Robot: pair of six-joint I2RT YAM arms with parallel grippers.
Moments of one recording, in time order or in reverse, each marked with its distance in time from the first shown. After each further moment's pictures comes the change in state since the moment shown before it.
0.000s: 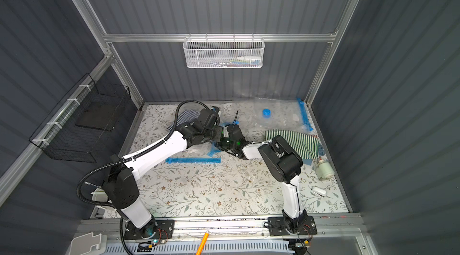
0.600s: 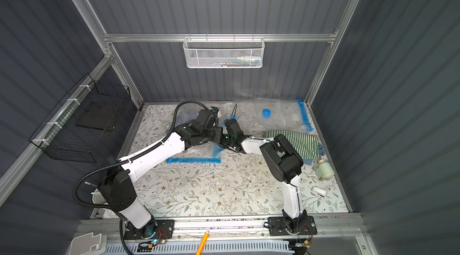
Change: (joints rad) left arm -0.001 -0.031 -0.026 0.018 0.023 0.000; right arm -0.012 -0.002 0.127 -0.285 0.034 -0.105
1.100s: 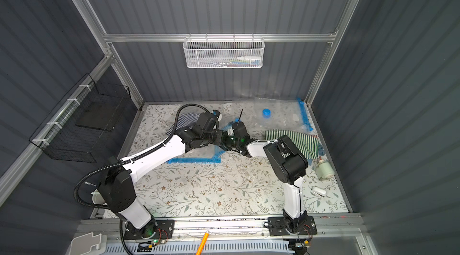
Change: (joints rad) left arm -0.006 -0.008 -0.070 0.066 0.046 0.003; right arm -0.045 -0.050 -0.142 0.200 -0.126 0.178
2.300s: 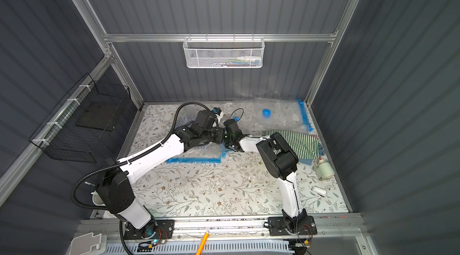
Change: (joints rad) left arm -0.001 -0.014 0.032 0.010 0.066 -0.007; right arm 0.038 0.138 0.212 -0.220 0.162 -0.145
